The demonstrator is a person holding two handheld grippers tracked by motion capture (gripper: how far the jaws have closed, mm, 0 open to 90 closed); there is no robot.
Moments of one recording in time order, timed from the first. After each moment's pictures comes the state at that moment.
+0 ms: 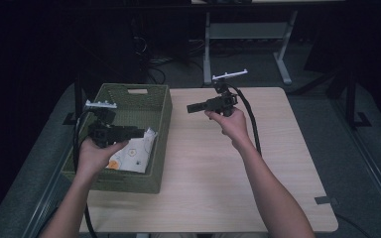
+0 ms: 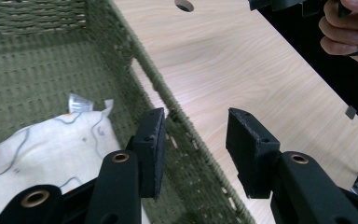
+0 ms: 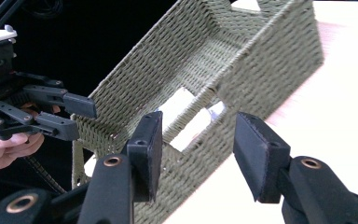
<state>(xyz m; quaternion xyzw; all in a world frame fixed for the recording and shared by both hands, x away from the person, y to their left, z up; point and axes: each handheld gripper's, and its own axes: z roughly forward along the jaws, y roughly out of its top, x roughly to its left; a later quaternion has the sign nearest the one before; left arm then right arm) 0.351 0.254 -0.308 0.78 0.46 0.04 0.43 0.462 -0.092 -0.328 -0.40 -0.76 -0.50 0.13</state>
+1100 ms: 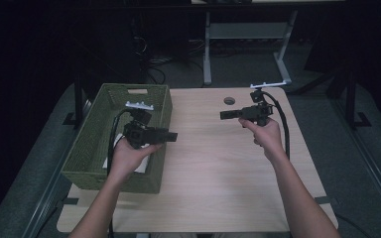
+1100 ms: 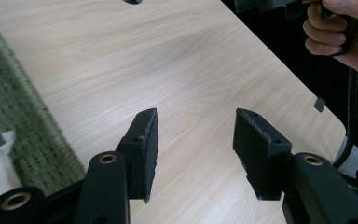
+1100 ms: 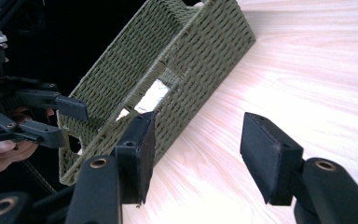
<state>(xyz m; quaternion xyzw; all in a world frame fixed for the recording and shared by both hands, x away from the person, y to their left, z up) 0.356 0.174 -0.318 0.80 0.42 0.00 0.43 0.437 -0.185 -0.345 -0.45 -0.73 -0.50 0.12</state>
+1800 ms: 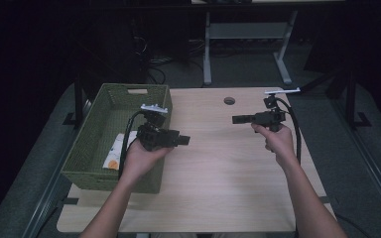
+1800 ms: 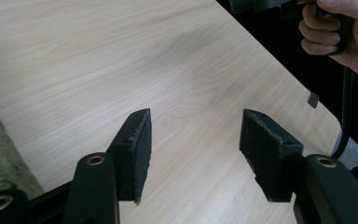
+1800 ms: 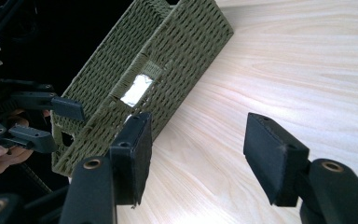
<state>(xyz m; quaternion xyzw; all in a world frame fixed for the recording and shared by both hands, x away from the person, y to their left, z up) 0.355 0.144 -0.325 0.81 0.40 -0.01 0.43 0.426 -0.220 -0.360 -0.47 -0.71 -0.51 0.11</state>
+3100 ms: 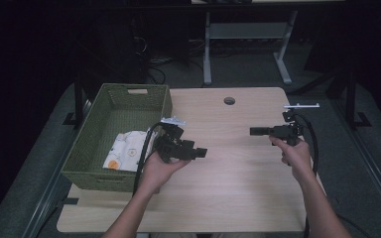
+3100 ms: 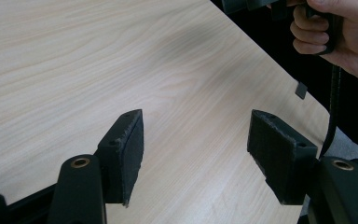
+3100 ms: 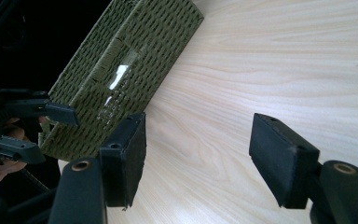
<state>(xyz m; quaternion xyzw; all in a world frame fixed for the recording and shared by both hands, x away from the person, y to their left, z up) 0.337 0.105 -0.352 0.81 0.39 -0.02 0.44 0.399 -0.271 -0.391 -0.50 -0.69 -0.51 0.11</state>
